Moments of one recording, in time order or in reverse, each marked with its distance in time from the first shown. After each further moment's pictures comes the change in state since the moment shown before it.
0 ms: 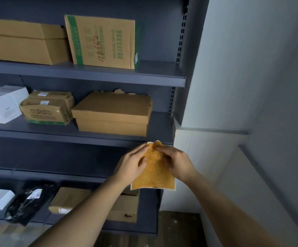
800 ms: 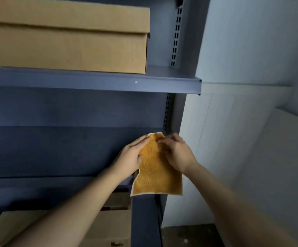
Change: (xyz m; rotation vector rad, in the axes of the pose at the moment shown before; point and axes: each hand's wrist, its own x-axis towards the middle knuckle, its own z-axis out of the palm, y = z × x) left_hand 0.015 -0.237 0.259 -0.105 -0.169 0.036; right_hand 0.066 0.202 0.273 -0.118 0.163 0.159
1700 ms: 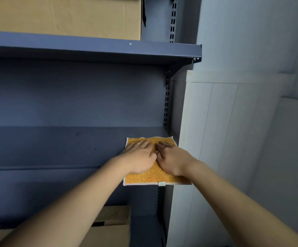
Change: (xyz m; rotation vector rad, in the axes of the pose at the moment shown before) left_hand 0.016 0.008 0.041 0.482 -0.428 -0.123; right_hand -0.004 0.009 0.050 -0.229 -0.287 -0.027
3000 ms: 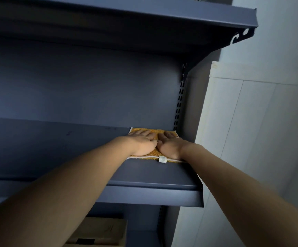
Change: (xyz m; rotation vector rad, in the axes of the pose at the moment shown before) left_hand 0.121 -0.059 -0.011 -0.014 -0.009 -0.113; right_hand 0.136 0.034 0.003 -0.065 -0.162 0.118
